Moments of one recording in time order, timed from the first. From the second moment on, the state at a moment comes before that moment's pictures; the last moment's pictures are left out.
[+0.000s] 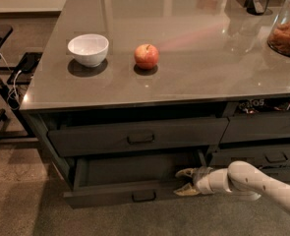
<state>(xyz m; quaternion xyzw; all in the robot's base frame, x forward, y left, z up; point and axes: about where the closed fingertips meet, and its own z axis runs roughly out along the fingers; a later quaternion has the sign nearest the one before) 0.528 -0.161 0.408 -0.60 0.67 0.17 0.40</state>
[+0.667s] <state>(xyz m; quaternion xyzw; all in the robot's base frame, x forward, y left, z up) 0.518 -0.164 0.406 -0.60 0.66 0.17 0.41</state>
